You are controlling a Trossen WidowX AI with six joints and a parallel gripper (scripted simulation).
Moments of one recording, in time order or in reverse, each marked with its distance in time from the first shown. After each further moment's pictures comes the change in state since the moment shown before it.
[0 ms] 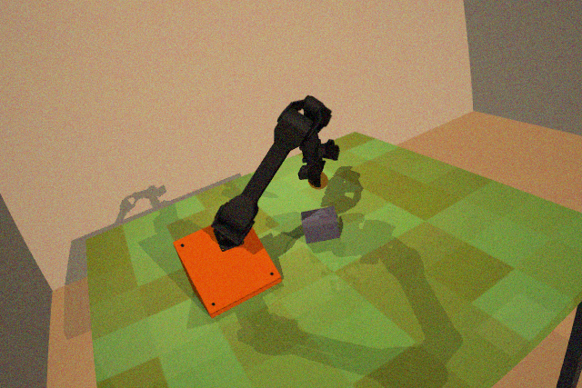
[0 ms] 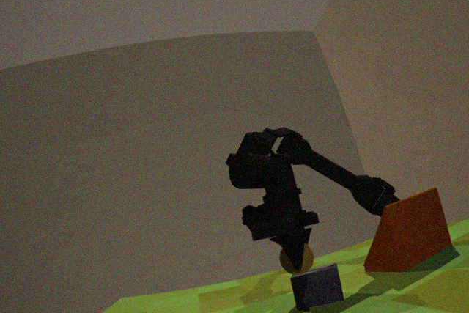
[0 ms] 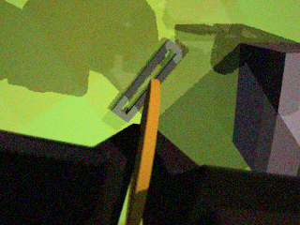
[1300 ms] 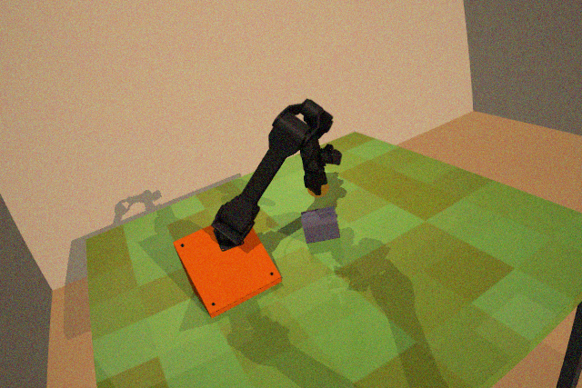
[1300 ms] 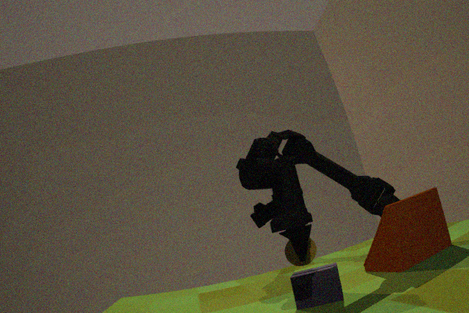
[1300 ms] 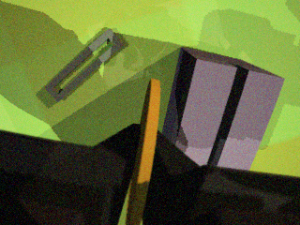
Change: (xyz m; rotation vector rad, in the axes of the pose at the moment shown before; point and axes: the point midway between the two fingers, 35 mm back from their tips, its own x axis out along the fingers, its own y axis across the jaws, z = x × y) arm -0.004 -0.061 0.011 -0.227 0.006 -0.001
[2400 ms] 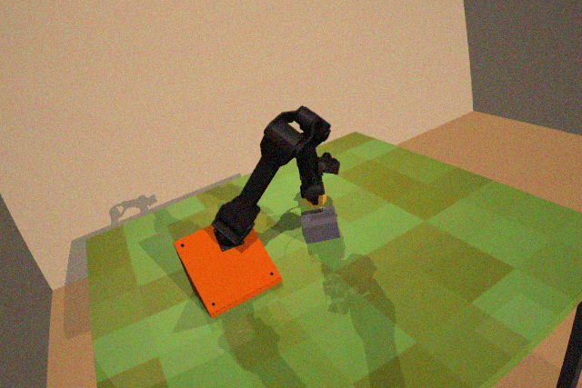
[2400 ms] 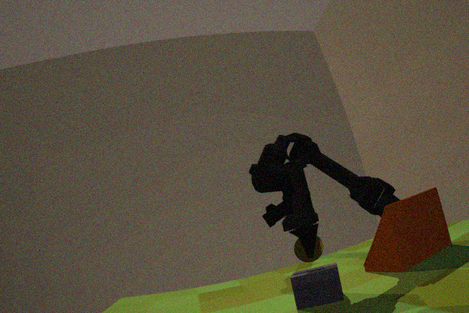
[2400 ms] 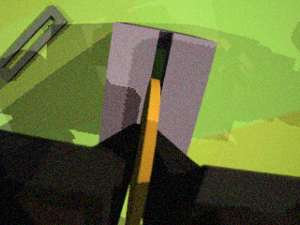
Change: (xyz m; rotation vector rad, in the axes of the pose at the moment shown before) arm 0.004 -0.051 -0.012 -0.004 0.001 -0.005
